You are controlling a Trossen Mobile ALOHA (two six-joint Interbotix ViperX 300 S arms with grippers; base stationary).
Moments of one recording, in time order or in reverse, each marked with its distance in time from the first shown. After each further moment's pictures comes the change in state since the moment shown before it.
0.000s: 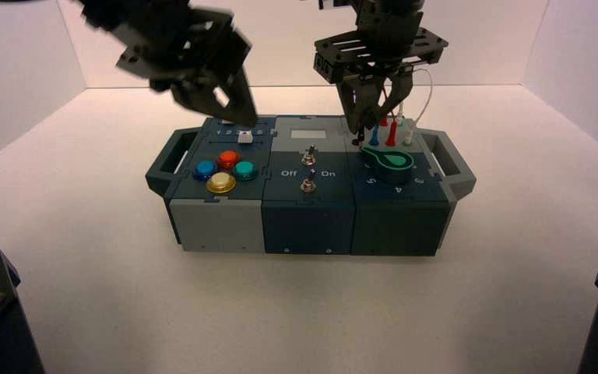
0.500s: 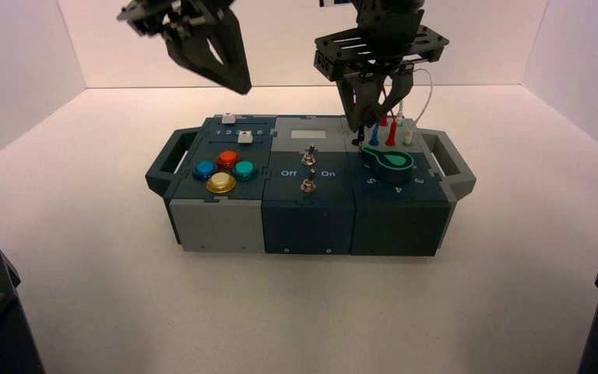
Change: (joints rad) left arm 0.133 0.020 -0.170 0.061 0.301 0.014; right arm 0.000 -0.009 0.000 0.000 0.000 0.002
